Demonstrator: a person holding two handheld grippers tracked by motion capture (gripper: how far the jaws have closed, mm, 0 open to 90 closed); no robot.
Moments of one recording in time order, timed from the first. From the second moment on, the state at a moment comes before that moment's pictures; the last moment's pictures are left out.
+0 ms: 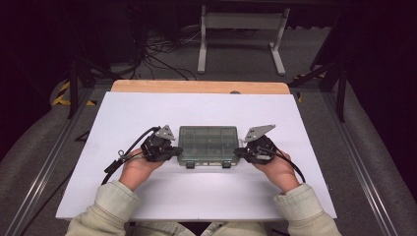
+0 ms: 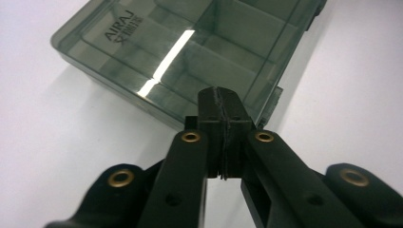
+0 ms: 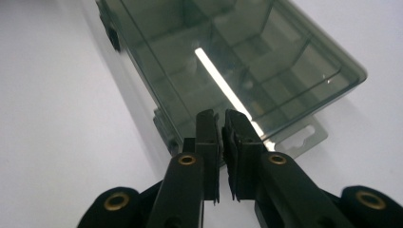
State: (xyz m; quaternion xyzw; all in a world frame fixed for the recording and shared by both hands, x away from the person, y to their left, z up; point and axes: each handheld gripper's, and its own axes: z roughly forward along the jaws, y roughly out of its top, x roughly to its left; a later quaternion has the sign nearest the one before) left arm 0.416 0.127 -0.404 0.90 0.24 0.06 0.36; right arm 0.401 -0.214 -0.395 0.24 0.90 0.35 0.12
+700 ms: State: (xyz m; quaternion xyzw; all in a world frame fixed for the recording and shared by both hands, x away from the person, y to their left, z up) left arm 0.375 0.171 -0.368 0.80 0.25 0.13 0.52; right arm 0.368 -0.235 -0.364 0.23 0.82 0.48 0.20
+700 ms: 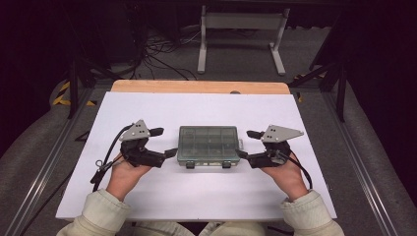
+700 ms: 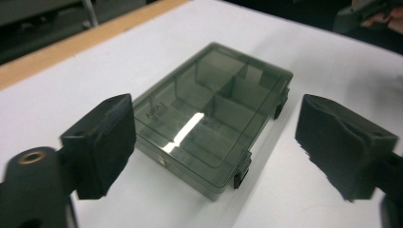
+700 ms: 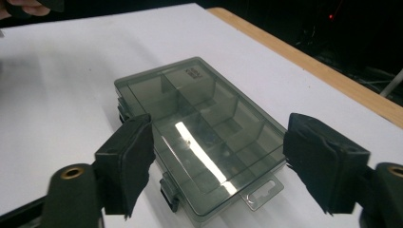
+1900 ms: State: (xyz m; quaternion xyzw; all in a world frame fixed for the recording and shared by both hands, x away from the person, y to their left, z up) left arm 0.307 0.267 -0.424 0.71 0.30 0.25 0.59; right arm 0.324 -0.284 -0.392 0.24 0.75 0.55 0.27
